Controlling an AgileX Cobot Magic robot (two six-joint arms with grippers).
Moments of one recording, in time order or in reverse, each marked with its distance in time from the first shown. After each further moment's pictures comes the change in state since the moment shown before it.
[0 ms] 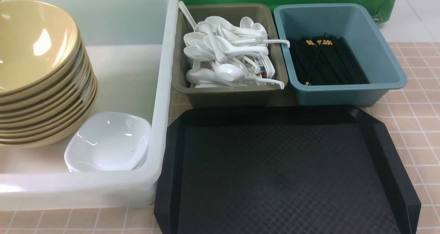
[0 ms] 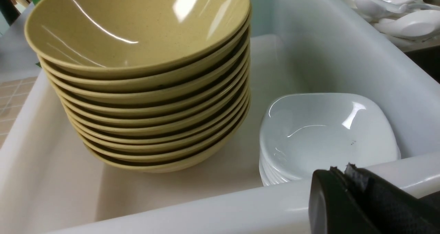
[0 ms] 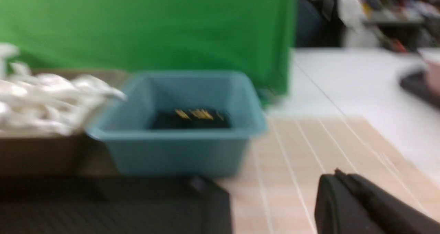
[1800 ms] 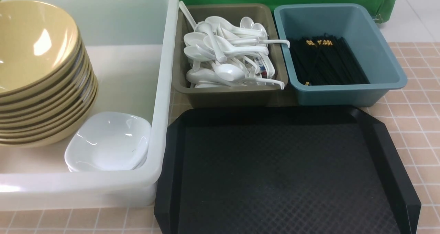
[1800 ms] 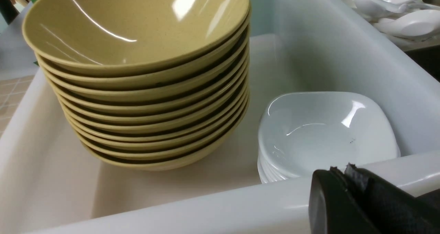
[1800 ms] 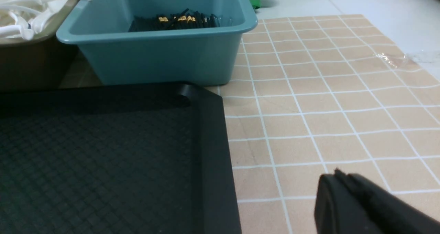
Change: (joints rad) right arm 0.028 -0.018 0.001 -0.050 0.232 0.065; left arm 0.000 0.000 0.029 -0.009 -0.017 -0.001
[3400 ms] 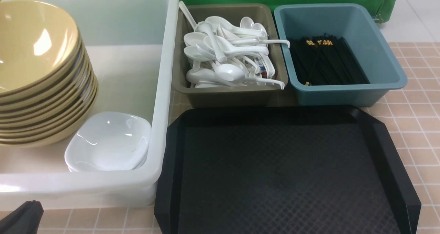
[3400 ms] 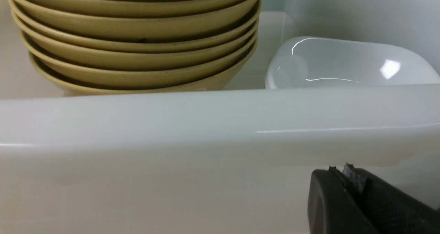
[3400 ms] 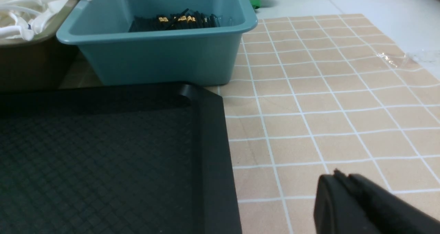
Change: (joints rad) right arm 0.000 -0.001 0.000 0.000 0.001 0.003; left arm 0.021 -0.113 0.448 -0.040 -0.404 -0.087
